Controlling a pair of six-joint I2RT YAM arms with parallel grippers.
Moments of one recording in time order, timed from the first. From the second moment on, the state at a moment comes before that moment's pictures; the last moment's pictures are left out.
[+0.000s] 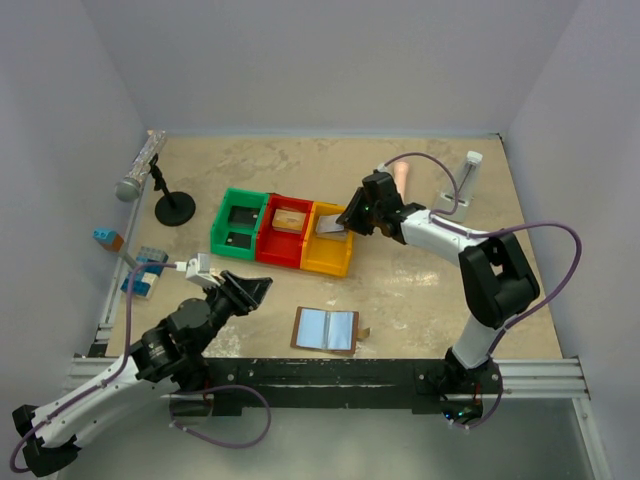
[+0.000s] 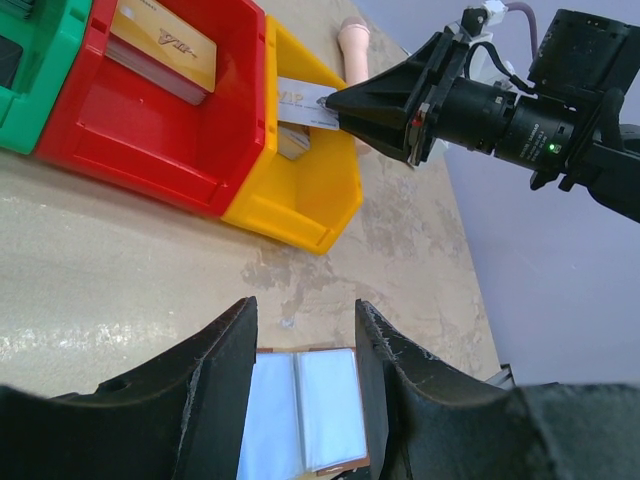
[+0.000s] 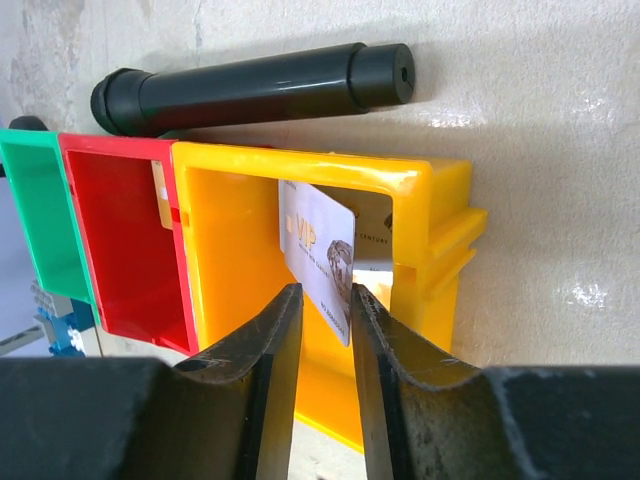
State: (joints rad) left arm -0.94 0.19 0.25 -0.26 -0.47 -0.96; right arm 0.51 1.73 1.11 -0.12 -0.04 0.92
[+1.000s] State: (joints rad) left arm -0.94 0.25 0.25 -0.25 -0.46 -0.94; right arm 0.49 1.35 0.97 -0.18 -0.01 0.80
